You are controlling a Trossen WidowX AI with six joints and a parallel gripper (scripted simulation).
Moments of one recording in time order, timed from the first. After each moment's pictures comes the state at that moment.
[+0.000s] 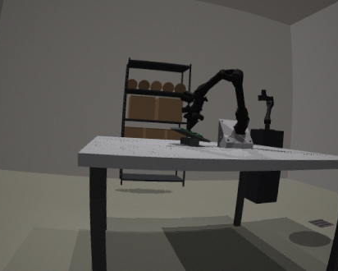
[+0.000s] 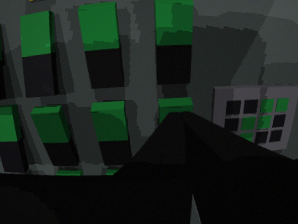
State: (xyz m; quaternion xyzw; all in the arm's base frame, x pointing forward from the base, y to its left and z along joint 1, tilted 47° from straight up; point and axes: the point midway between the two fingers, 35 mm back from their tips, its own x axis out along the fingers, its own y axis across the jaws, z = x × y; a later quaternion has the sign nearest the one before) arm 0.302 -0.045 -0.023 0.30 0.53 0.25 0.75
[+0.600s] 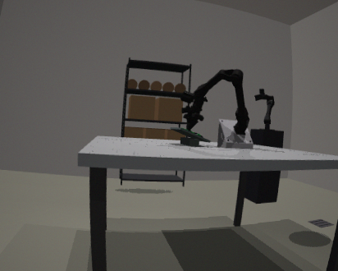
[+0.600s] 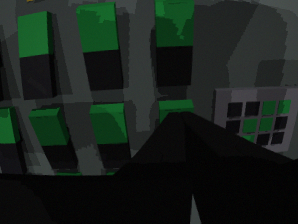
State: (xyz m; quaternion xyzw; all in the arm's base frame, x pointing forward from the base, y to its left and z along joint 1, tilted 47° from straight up) arm 0.303 -0.044 -0.024 0.30 0.53 0.25 0.75
